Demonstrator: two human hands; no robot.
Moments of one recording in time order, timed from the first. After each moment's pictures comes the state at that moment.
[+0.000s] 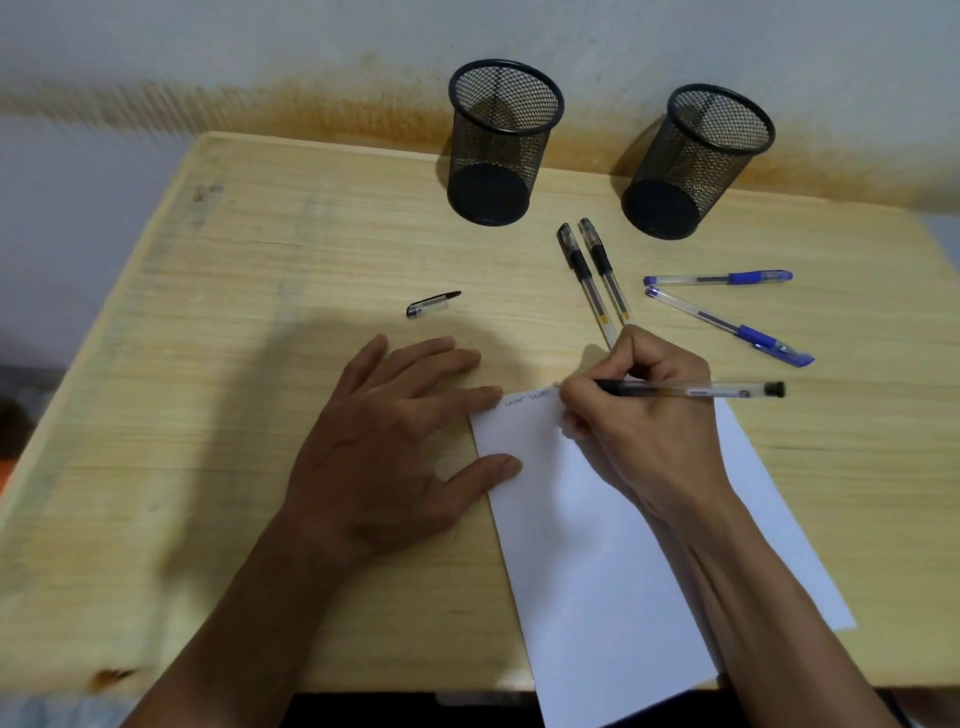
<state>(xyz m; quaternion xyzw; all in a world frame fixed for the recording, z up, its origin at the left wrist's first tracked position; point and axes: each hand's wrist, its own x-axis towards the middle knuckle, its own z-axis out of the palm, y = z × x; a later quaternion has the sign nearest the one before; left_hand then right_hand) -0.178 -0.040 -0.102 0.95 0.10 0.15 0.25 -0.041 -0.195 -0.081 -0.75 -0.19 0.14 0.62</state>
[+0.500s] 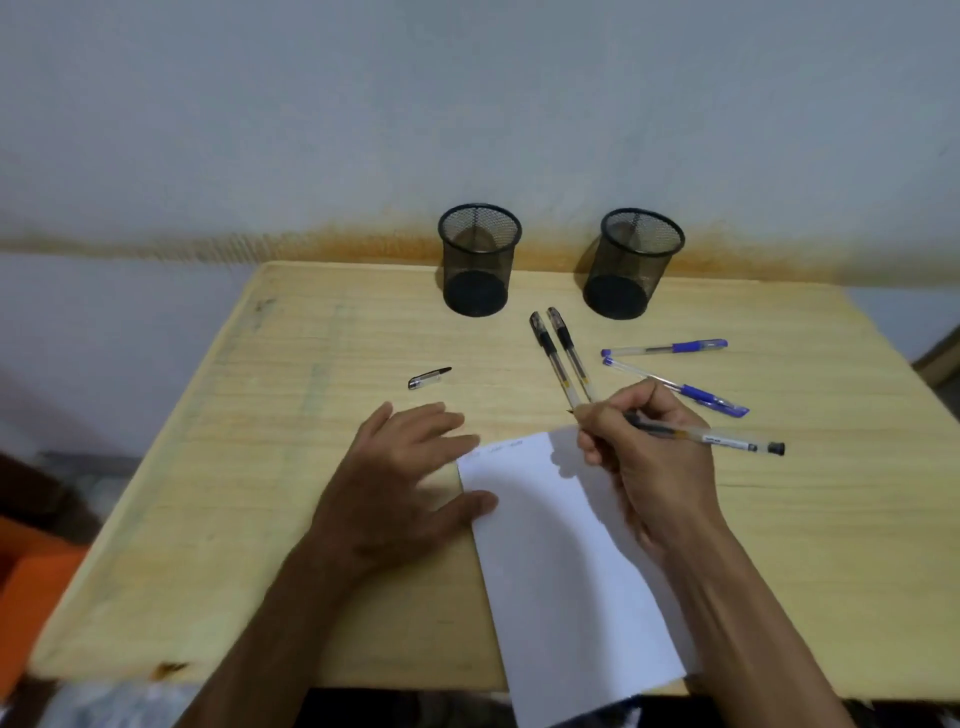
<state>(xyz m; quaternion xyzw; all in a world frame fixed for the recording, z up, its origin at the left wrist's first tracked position) -0.175 -0.043 -0.106 0.96 0.09 0.20 0.19 -0.043 -0.230 -0.043 -0.63 -0.08 0.18 0.75</state>
